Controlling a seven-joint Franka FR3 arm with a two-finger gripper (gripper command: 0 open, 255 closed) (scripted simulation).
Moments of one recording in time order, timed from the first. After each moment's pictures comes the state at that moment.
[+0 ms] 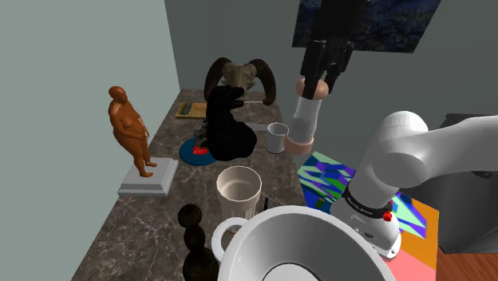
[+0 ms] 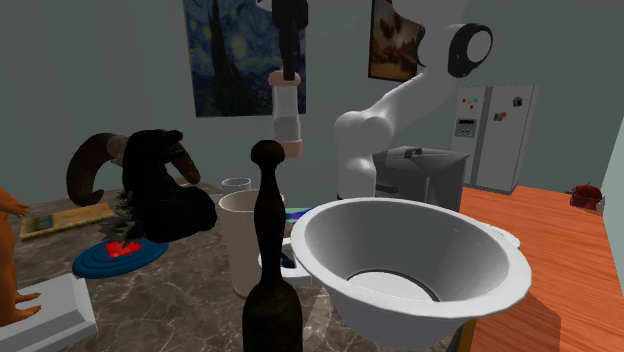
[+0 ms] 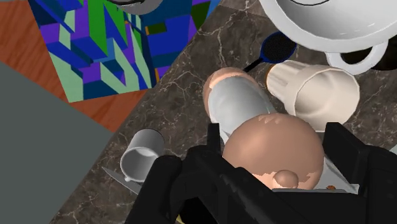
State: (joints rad) arm 0.10 -1.07 0.19 -2.41 0.29 1.38 0.39
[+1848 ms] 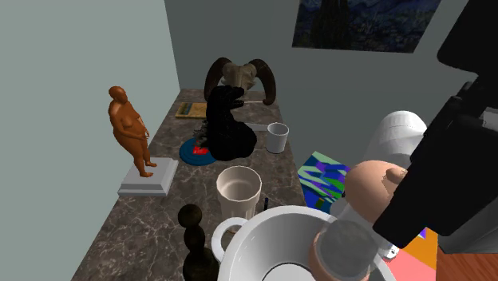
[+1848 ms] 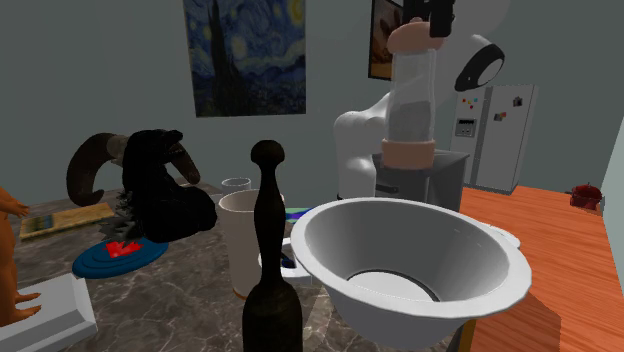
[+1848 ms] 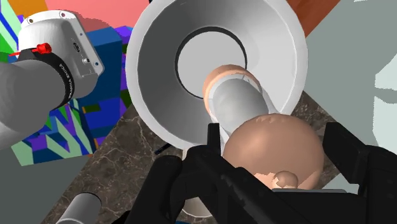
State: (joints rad) arm 0.13 -1.08 0.67 -2.09 0.72 1.27 0.92
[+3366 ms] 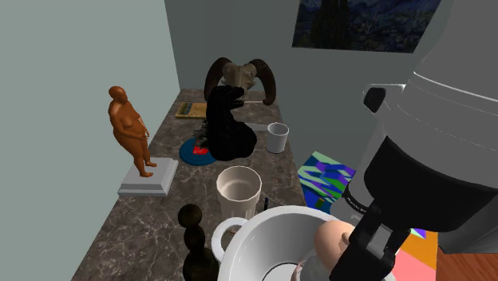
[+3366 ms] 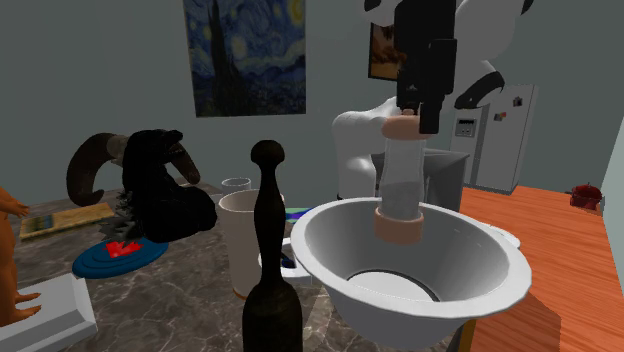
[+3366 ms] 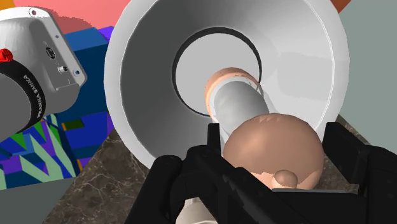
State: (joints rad) arm 0.20 -1.23 0.79 -2.40 0.85 1.44 0.87
